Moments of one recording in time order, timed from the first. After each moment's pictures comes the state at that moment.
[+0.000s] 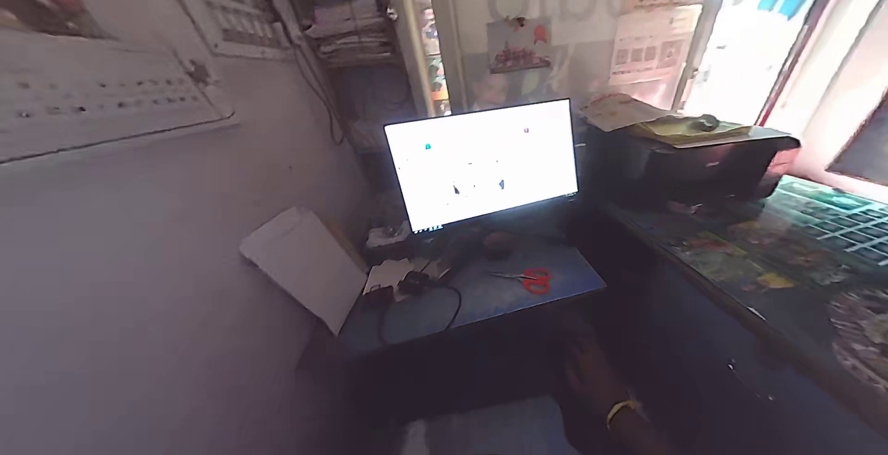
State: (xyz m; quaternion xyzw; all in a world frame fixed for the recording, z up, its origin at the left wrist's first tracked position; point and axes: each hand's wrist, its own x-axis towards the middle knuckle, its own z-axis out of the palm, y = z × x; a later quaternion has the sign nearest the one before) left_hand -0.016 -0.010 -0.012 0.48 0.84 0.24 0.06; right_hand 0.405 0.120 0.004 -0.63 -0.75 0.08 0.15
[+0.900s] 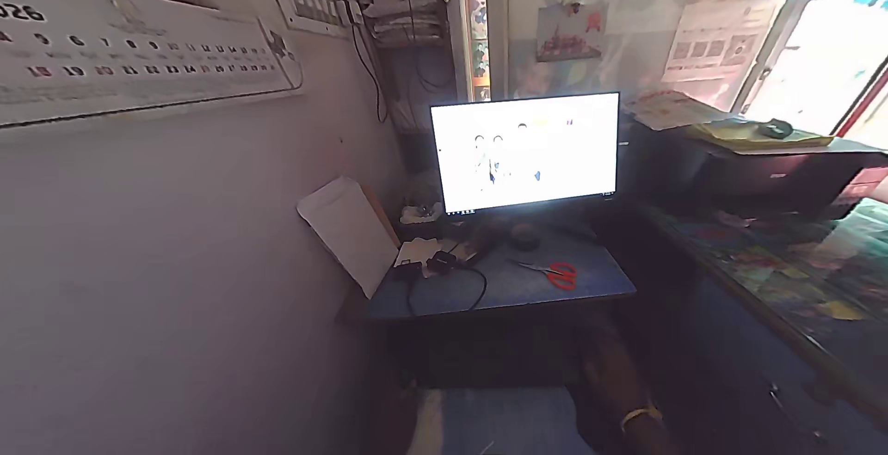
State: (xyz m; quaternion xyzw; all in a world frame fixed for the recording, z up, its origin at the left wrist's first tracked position) left_hand -0.015 -0.009 0.016 0.52 0.82 0.22 0.03; right_hand 0.399 0.118 0.012 -0.66 -0.72 0.05 0.18
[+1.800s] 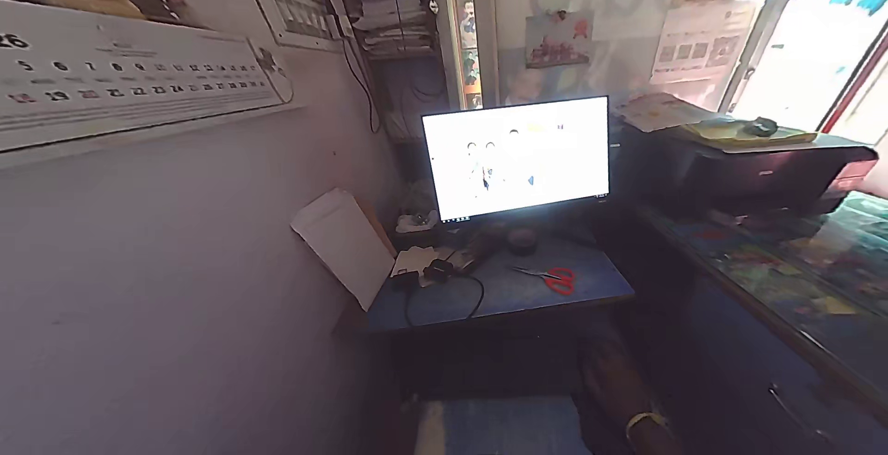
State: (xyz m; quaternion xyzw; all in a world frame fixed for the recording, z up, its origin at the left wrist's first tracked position) left_hand -0.007 -0.009 0.018 0.51 0.82 0.25 0.10; right_hand 0.408 0.115 -0.001 -0.60 -0.78 0.02 0.20
